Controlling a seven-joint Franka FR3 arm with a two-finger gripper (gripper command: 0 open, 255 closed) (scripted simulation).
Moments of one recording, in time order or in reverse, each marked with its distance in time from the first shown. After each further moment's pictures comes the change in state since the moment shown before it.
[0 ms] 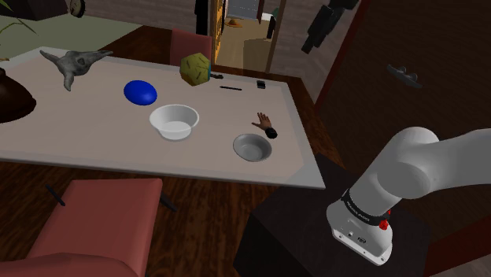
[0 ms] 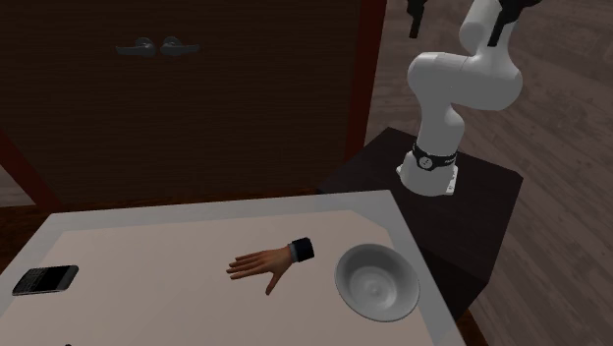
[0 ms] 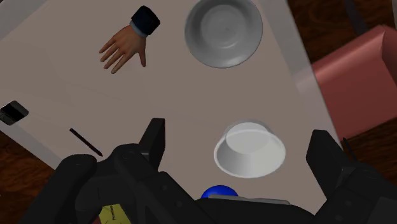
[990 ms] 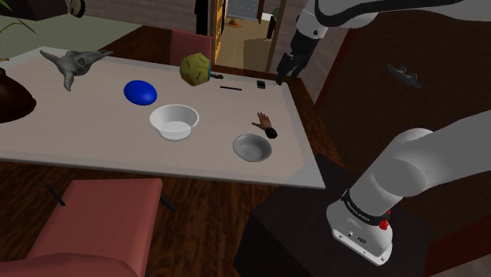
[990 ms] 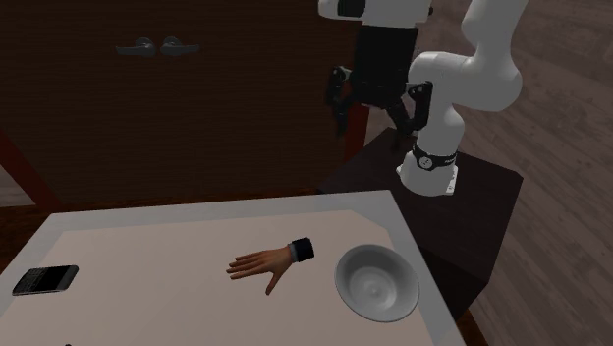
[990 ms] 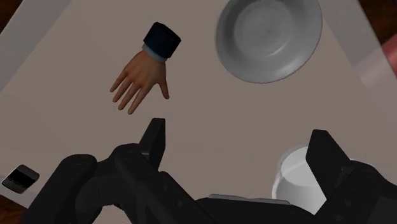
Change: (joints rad) arm -0.081 0.266 -0.051 -0.159 -0.015 0.338 0.043
